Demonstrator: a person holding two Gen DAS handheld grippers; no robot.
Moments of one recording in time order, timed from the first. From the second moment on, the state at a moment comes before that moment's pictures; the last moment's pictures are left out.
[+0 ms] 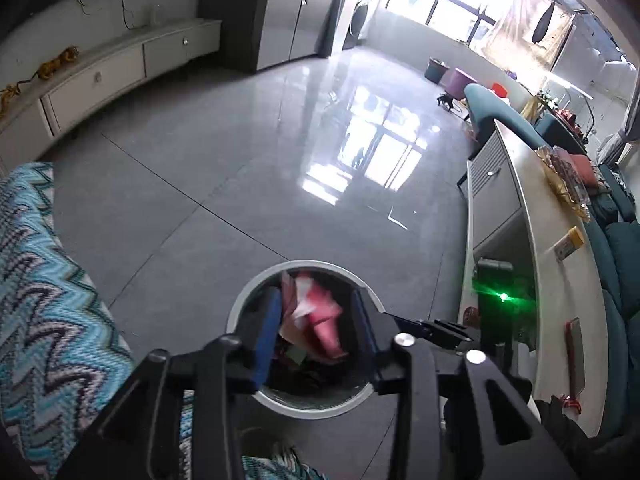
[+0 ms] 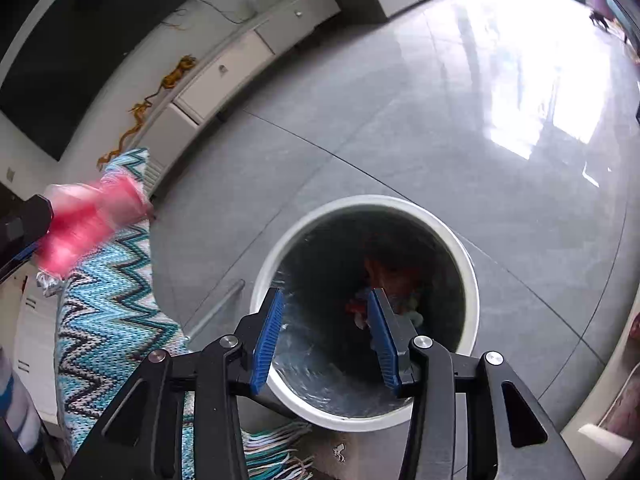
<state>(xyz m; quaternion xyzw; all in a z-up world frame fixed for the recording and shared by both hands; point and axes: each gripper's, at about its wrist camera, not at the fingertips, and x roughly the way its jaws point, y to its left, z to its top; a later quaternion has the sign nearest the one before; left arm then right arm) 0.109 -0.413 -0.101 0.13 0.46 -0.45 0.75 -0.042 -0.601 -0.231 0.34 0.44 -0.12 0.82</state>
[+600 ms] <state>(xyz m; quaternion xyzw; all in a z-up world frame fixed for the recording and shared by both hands) 0.111 -0.315 -0.045 0.08 0.35 -0.35 0.86 -0.064 -0.574 -0.151 0.32 0.37 -0.11 0.86</state>
